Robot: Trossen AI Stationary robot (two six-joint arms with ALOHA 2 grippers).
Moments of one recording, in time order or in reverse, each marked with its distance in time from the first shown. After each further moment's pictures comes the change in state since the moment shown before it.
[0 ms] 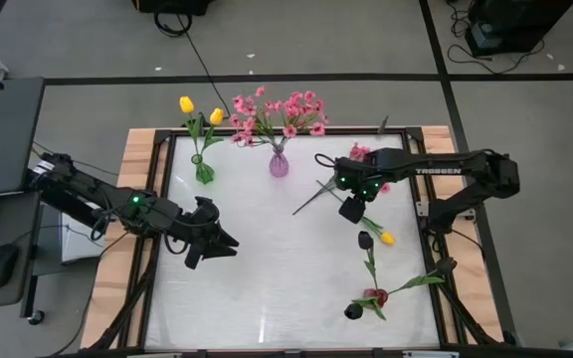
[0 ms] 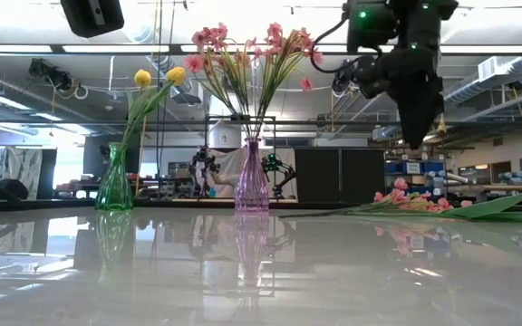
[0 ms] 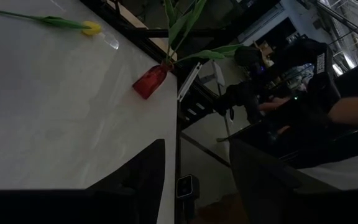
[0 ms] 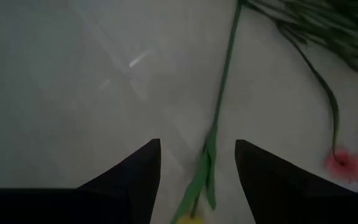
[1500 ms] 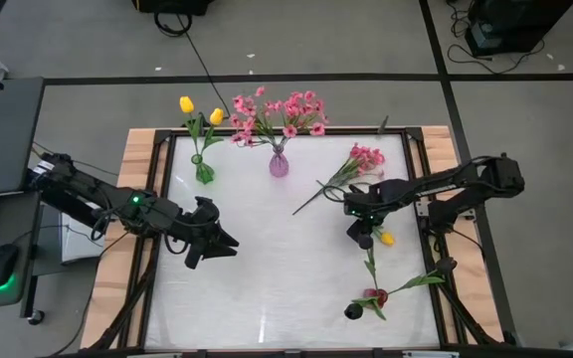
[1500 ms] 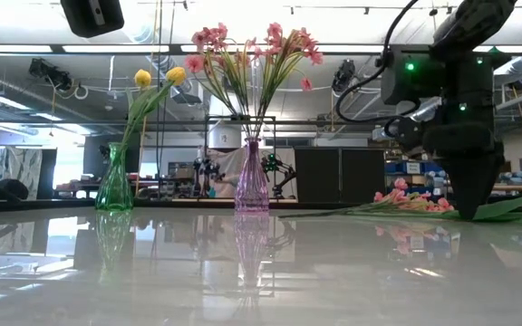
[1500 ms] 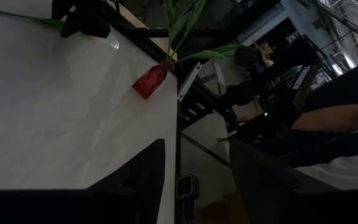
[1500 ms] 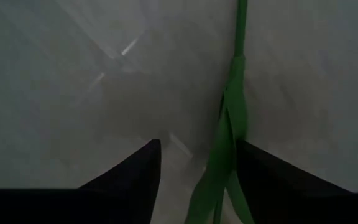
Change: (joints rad) left arm 0.000 0.000 0.000 0.000 0.000 0.000; right arm 0.143 -0.018 -0.432 0.356 0.002 0.283
